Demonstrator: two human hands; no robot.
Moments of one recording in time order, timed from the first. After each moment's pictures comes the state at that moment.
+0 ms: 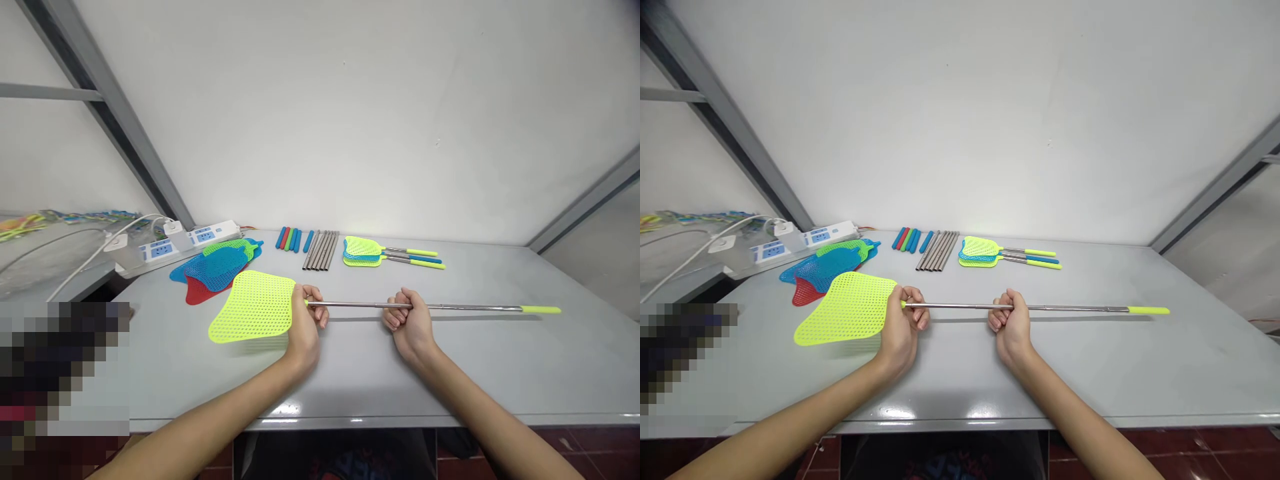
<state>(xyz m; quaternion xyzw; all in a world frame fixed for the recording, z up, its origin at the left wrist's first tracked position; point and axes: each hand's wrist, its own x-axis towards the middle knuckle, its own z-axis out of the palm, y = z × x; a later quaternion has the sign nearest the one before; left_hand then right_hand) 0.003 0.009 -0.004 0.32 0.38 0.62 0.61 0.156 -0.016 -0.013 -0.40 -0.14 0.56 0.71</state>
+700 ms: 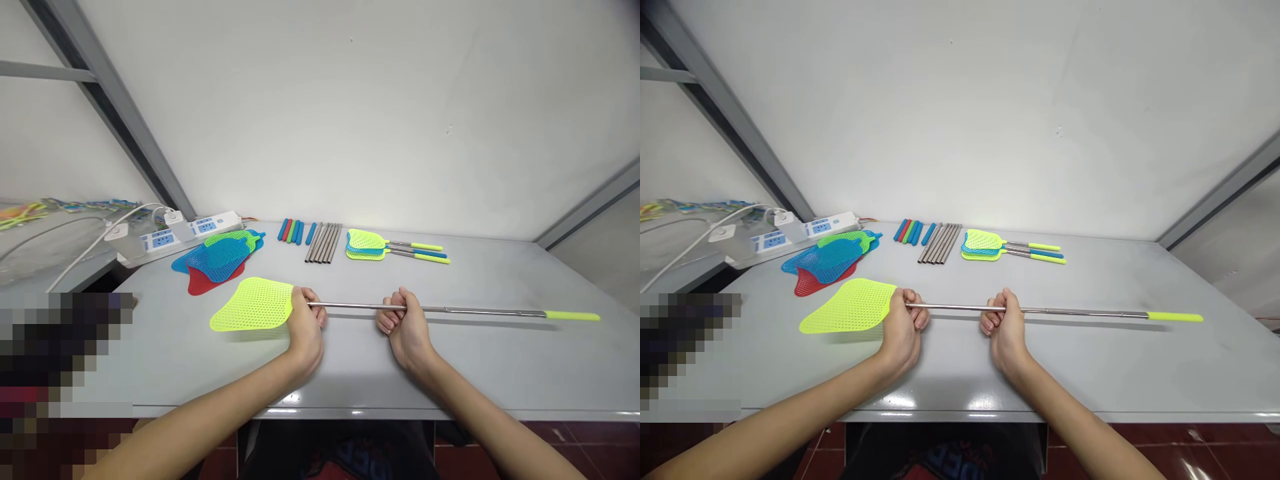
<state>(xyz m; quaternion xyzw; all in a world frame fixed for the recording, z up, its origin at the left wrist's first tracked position) 0.007 0.007 -0.010 0.20 0.44 0.63 0.60 0.138 -0.027 -0.016 -0.40 -0.15 0.58 0.69</state>
